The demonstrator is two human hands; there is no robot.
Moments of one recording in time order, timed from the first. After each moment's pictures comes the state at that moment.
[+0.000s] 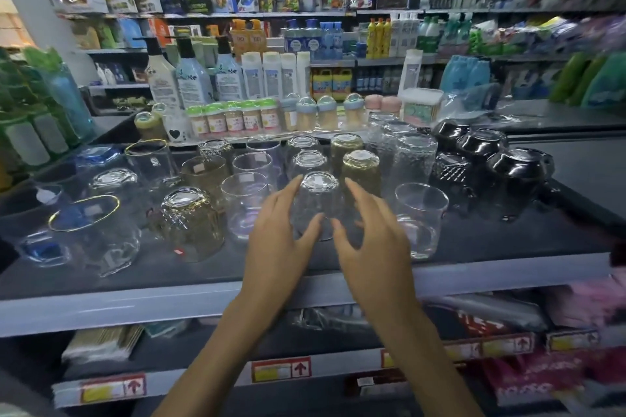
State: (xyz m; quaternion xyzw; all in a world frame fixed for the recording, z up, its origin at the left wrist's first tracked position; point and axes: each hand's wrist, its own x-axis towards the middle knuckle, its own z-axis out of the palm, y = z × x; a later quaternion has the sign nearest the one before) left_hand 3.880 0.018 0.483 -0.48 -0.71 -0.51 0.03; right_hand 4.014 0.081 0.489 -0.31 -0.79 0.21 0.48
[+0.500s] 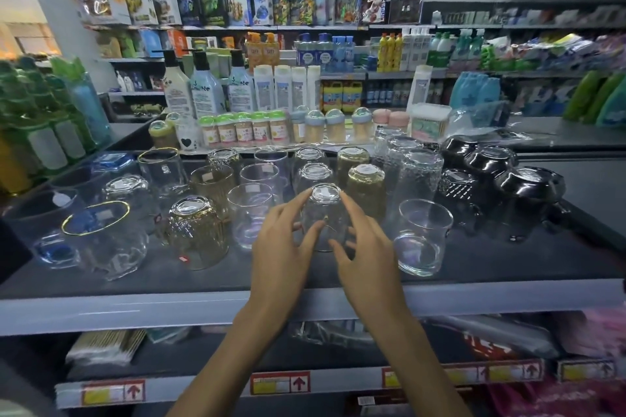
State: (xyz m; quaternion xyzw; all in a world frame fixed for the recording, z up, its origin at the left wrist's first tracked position) left_hand 3.884 0.025 0.485 -0.44 -0.72 -0.54 0.04; right_hand 3.998 0.102 0.475 -0.30 -0.81 0.29 0.41
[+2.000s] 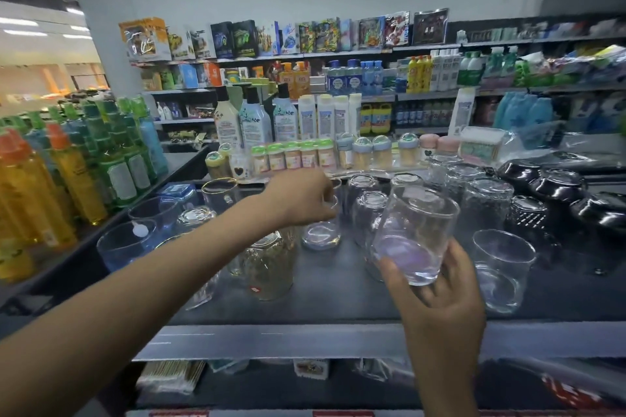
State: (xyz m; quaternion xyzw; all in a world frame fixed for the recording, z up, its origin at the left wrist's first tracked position) left_hand 3.763 0.028 0.618 -0.60 -0.79 -0.04 0.08; right_hand 3.983 0.026 0.507 -0.25 -0.50 0.56 0.61
